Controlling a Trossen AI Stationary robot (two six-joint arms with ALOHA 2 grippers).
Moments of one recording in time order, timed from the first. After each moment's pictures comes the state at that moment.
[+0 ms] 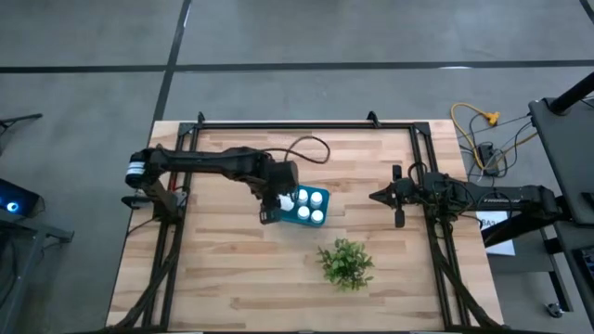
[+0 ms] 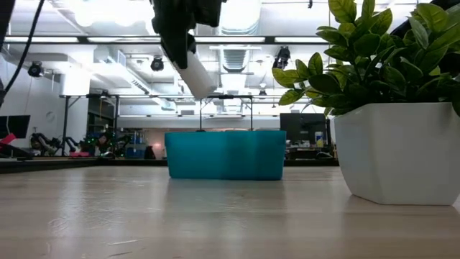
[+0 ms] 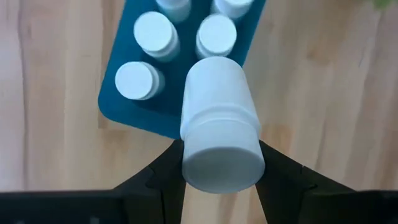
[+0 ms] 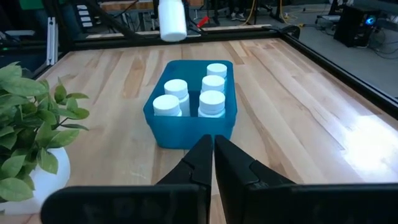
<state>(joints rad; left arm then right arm) 0.02 1.69 1.62 -1.19 0.02 -0.13 -0.09 0.30 0.11 -0.07 -0.02 0.07</state>
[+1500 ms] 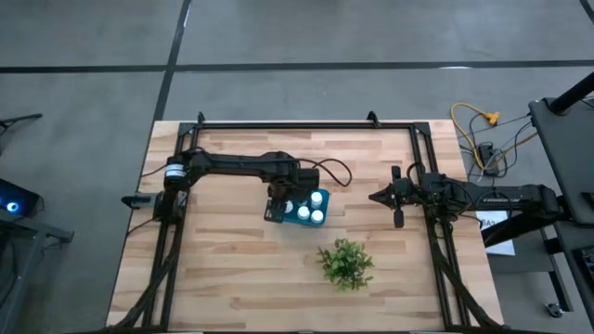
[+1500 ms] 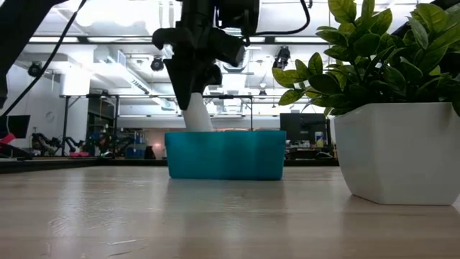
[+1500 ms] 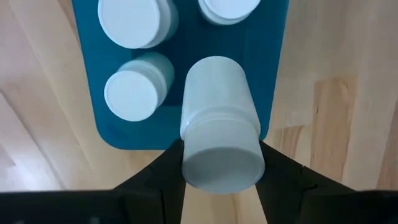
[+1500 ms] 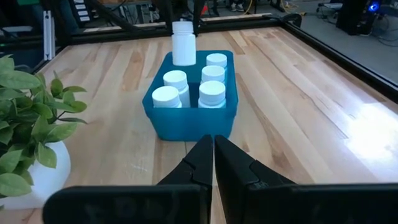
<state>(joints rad) 0.05 2.00 1.83 -1.39 -0.01 0.22 -0.09 0.32 0.11 -0.08 -0.02 0.10</state>
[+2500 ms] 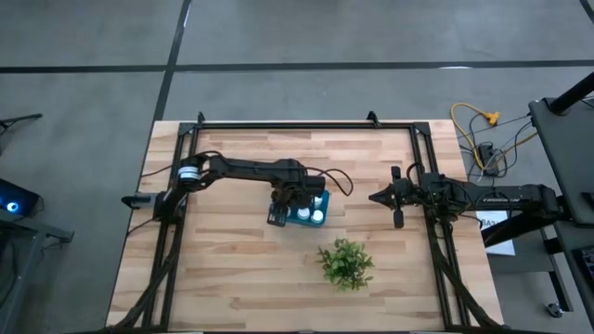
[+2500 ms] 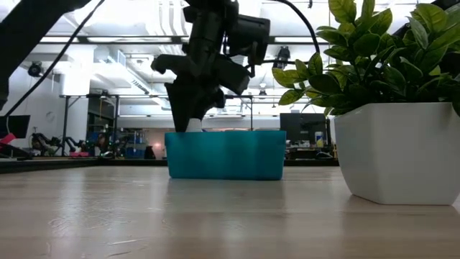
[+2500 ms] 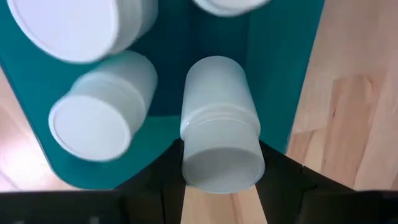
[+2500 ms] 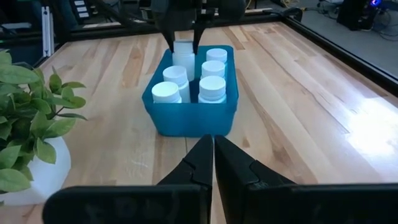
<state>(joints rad) 0.05 2.11 1.83 -1.38 0.00 0.25 -0.09 0.33 0.11 -0.09 -0.02 0.10</state>
